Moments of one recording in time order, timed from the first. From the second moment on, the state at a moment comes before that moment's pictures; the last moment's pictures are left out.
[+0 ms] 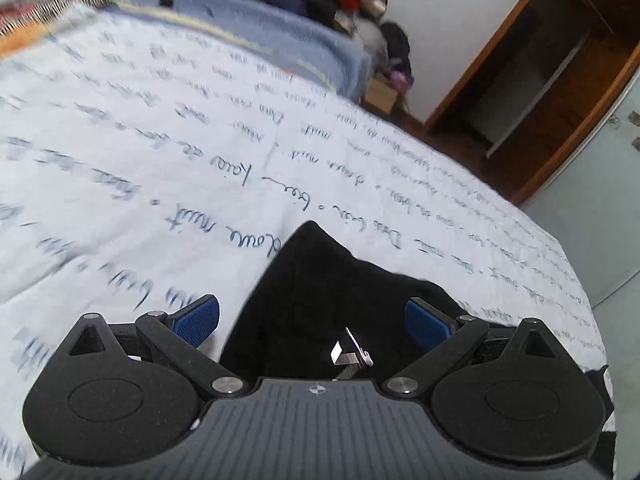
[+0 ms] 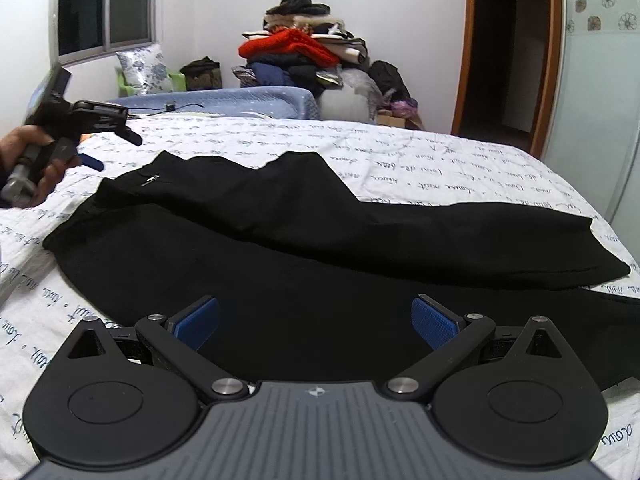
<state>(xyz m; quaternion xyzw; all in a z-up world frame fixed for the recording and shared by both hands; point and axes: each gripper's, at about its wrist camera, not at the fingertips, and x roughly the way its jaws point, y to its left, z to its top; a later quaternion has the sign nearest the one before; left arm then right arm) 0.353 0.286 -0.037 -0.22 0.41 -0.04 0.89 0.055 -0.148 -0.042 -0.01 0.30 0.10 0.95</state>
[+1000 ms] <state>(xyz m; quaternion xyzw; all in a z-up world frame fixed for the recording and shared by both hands) 0.309 0.219 0.033 0.11 0.19 -0.16 0.96 0.230 -0.202 -0.014 -0.15 0.28 0.31 0.90</state>
